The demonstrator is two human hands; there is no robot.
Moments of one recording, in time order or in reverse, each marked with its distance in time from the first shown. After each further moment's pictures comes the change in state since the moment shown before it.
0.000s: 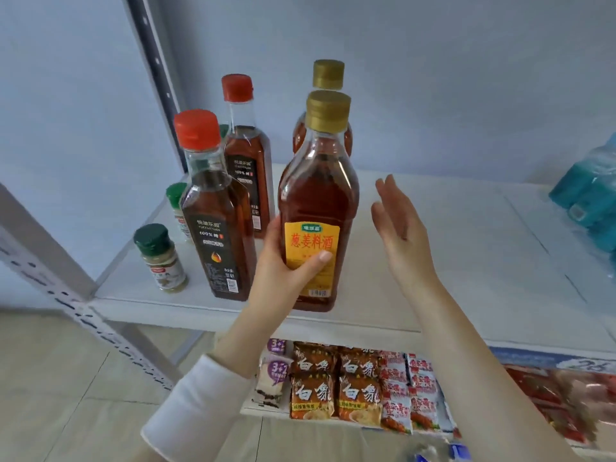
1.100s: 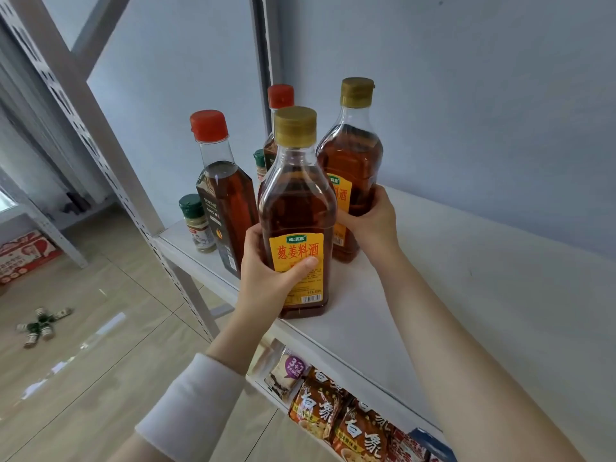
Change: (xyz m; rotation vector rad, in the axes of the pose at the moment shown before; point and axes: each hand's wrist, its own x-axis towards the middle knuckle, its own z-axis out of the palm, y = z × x) left_hand -0.014 0.016 0.054 0.082 0.603 -0.008; right_hand 0.099 0.029 0.042 0.144 -0.436 0.062
